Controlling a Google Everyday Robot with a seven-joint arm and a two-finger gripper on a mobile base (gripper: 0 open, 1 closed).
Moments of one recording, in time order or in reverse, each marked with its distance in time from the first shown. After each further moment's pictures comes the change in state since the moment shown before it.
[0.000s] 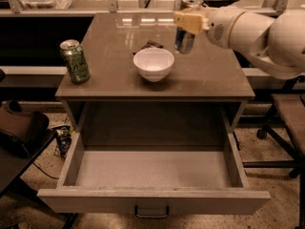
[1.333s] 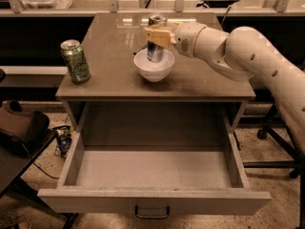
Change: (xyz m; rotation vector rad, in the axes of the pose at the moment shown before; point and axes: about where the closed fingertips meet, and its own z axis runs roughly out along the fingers) arm 0.049 0.034 0.079 -0.176 -0.024 -0.018
